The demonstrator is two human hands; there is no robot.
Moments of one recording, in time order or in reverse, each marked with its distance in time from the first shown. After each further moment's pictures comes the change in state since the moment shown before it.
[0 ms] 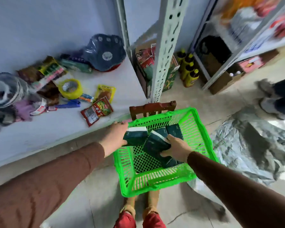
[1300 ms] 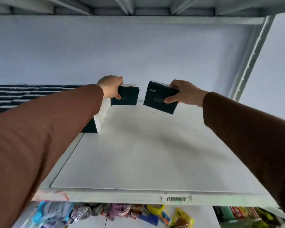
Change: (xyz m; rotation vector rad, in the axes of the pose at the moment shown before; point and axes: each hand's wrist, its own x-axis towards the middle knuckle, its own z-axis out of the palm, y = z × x) left_hand -0.305 -0.457 -0.596 0.118 0.820 -0.425; right_hand -0.204 -0.736 -0.318 -0.139 0.499 -0.962
